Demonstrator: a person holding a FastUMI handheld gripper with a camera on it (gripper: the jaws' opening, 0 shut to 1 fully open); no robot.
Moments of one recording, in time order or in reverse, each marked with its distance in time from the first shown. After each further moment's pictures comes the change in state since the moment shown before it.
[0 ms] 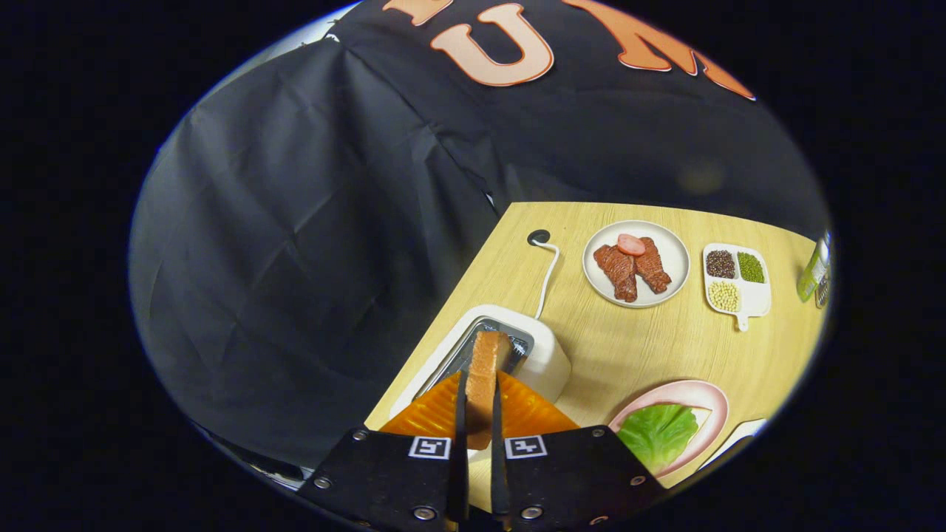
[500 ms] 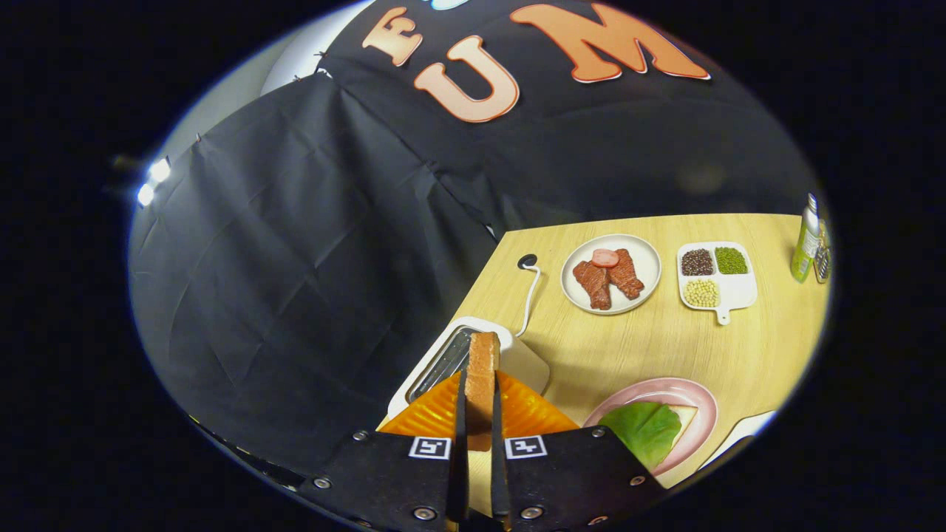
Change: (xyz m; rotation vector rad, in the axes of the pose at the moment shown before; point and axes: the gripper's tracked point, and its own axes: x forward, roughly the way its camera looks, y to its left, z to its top) arm -0.058 -0.050 -0.004 0.081 -0.130 0.074
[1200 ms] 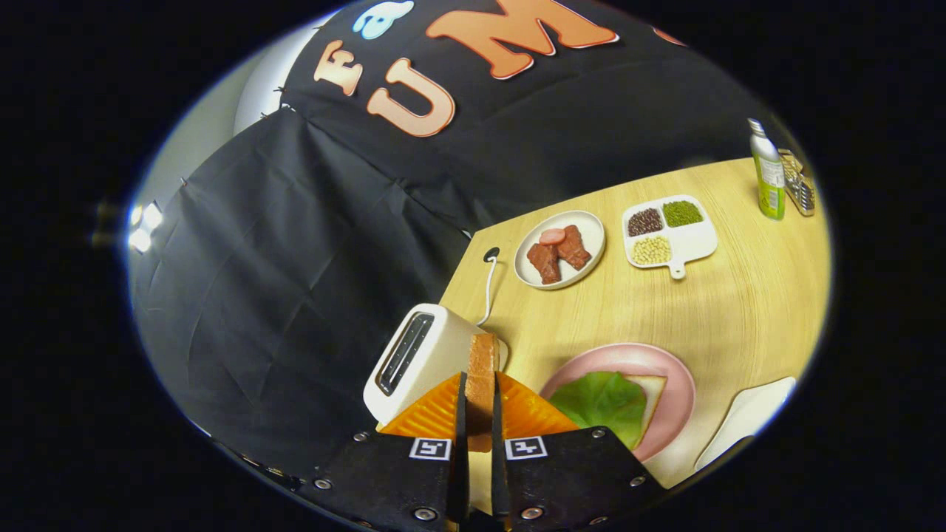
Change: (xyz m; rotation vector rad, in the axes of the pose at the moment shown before) arm -0.033 -0.087 -0.047 0.156 -0.016 -0.001
